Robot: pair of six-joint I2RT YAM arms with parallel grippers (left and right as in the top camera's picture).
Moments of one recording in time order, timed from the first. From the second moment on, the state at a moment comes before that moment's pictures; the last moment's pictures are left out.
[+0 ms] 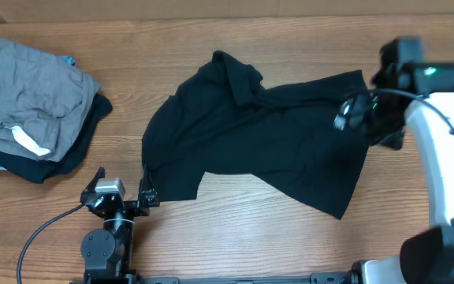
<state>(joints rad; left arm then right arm) 0.01 0.01 0.01 -0.08 -0.01 -0.12 -0.01 1.64 1.47 -1.34 -0.10 0.37</state>
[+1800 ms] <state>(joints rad) 0.01 0.02 0.01 -0.08 -0.01 -0.12 -0.40 1.64 0.99 -0.85 0.11 0.57</state>
